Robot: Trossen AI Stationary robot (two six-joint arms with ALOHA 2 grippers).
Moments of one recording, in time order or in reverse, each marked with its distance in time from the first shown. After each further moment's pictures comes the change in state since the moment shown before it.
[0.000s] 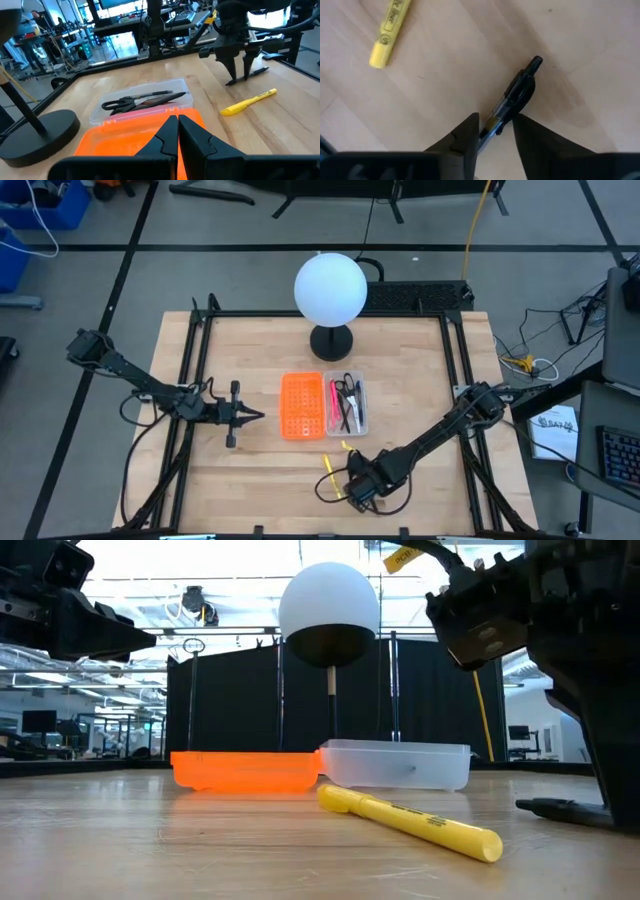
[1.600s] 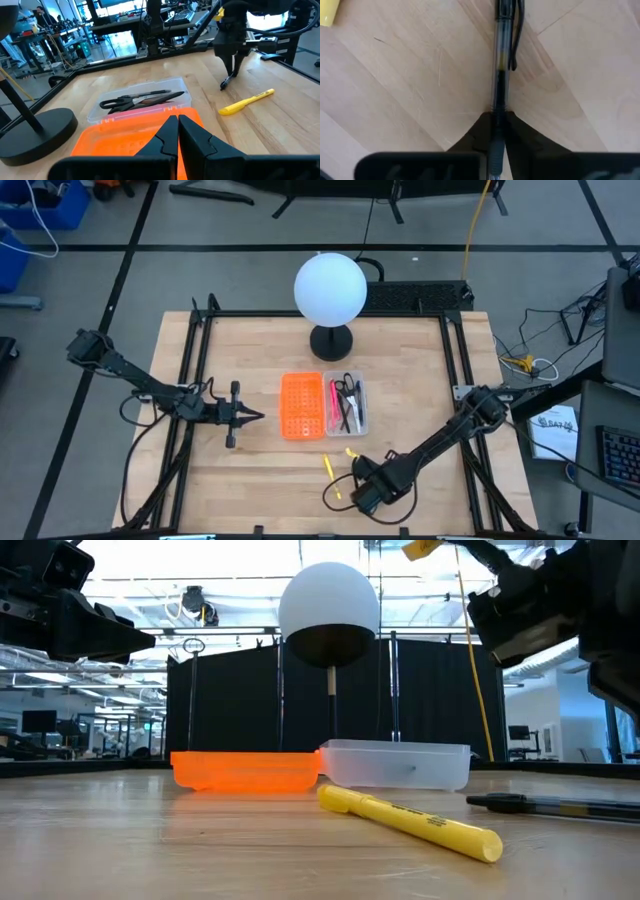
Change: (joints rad) left arm 0.000 0.000 0.000 -0.006 0.006 -0.015; right arm 0.052 0.038 0.003 -0.050 -0.008 0.037
